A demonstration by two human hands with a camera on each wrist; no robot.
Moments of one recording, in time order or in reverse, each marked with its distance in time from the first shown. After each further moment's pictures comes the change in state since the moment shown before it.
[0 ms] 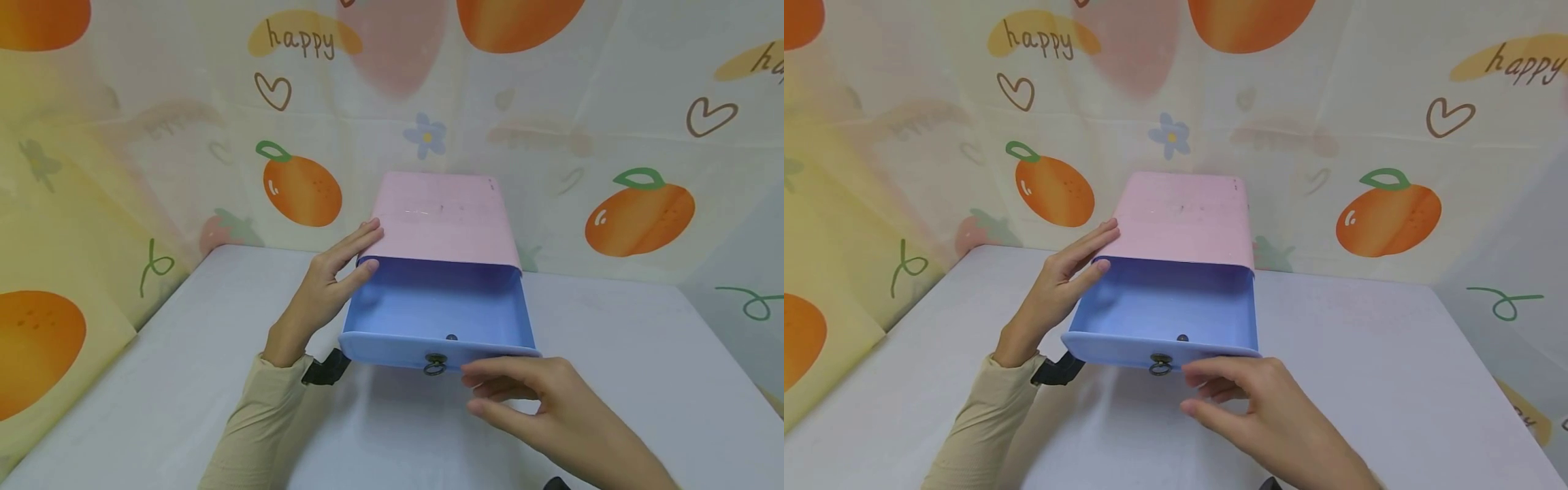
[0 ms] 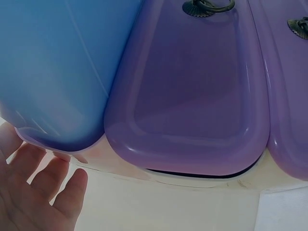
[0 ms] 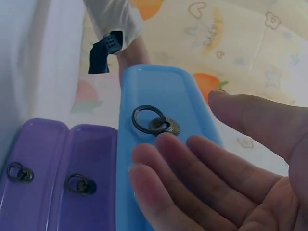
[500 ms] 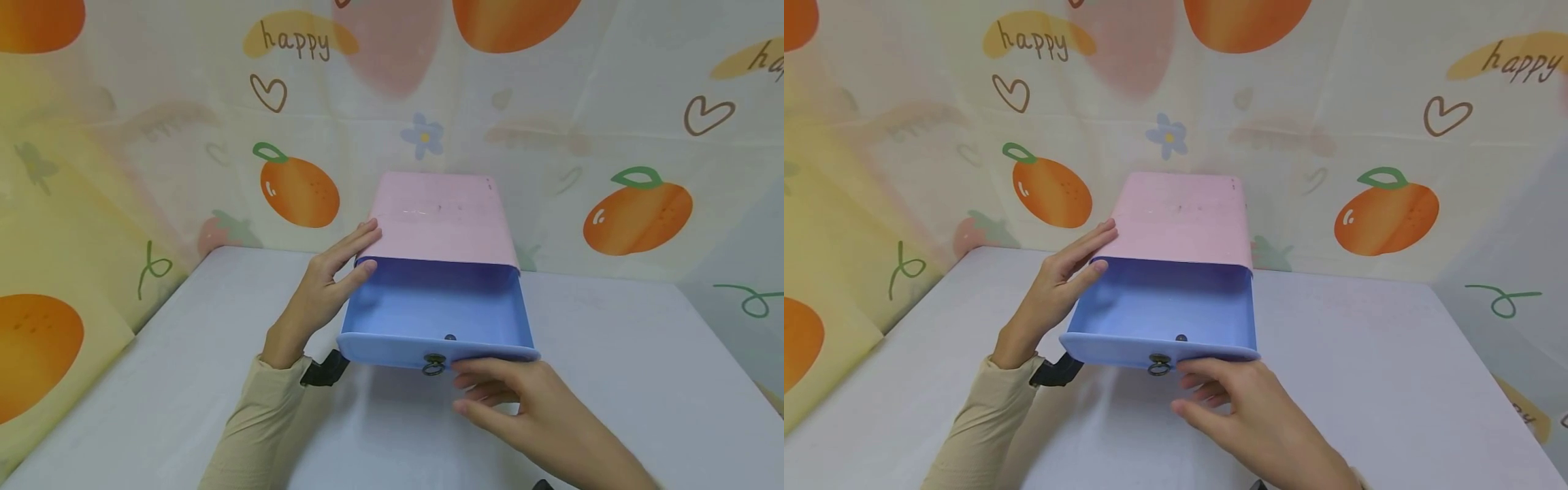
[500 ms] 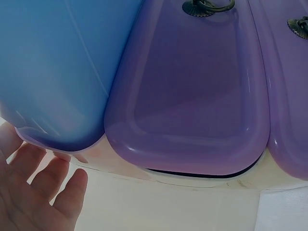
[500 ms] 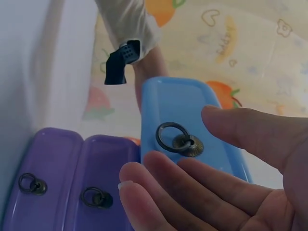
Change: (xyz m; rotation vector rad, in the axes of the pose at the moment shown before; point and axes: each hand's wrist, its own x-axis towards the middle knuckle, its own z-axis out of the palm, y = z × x) left_hand 0.001 0.003 0.001 0.016 -0.002 -0.002; right_hand 0.006 0.007 0.009 0.013 -0.039 0.059
